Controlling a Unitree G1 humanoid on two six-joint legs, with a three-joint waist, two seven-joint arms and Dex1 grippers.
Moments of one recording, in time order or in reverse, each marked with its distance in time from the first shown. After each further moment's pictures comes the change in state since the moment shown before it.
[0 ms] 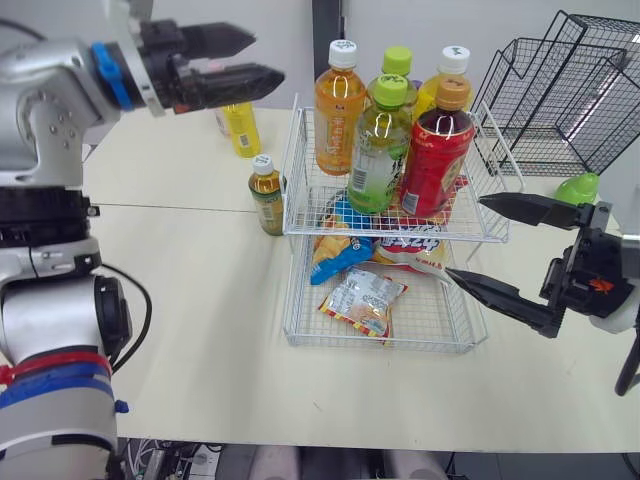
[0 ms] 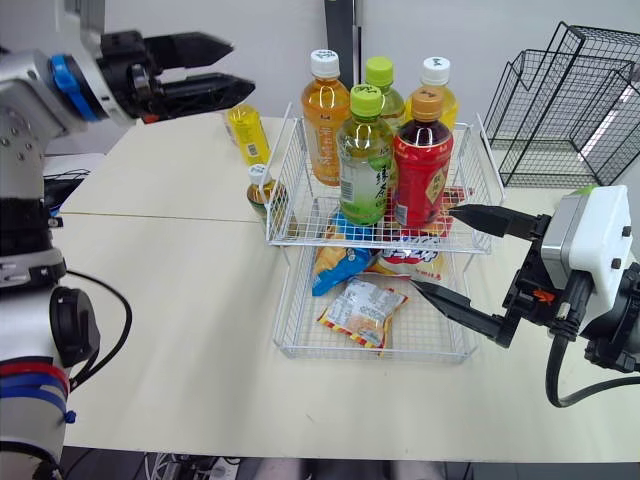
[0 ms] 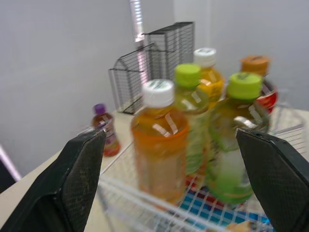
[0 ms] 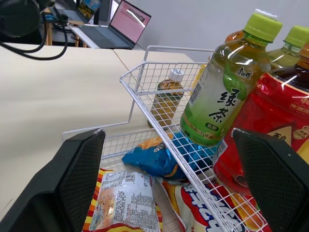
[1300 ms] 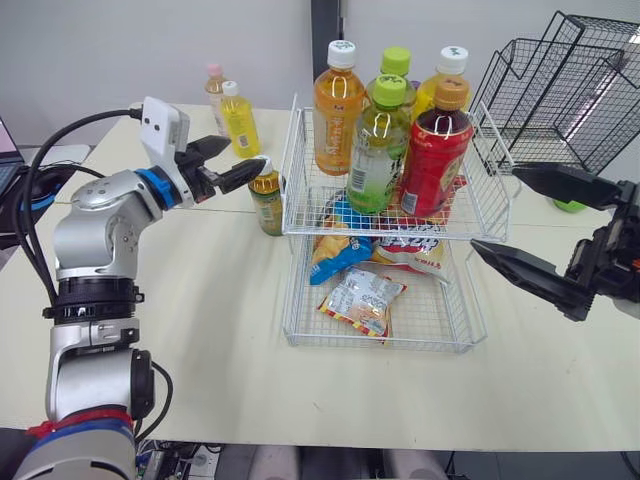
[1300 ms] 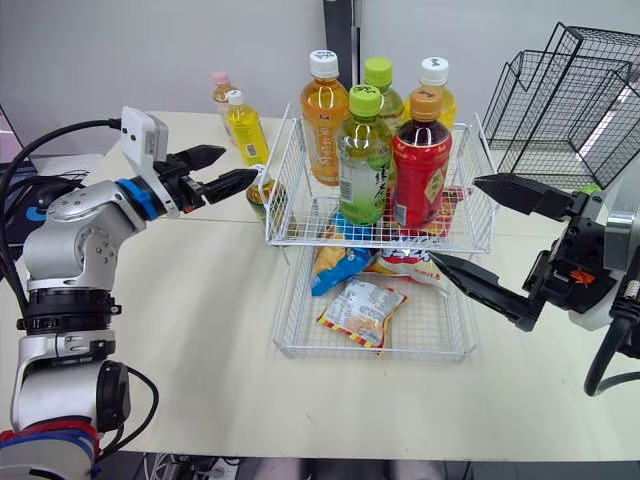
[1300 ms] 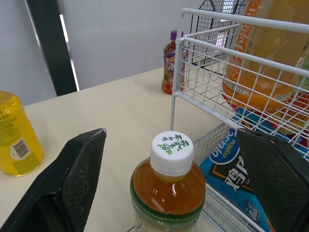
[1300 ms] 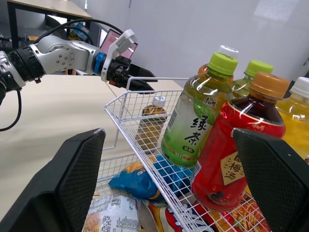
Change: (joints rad) left arm 0.360 -0.127 0.063 -0.007 0.046 -0.203 0.246; right arm -0.014 0.019 -0.064 0.055 0.053 -0.055 0.021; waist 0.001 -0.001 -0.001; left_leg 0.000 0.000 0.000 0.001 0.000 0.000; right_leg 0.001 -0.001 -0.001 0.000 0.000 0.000
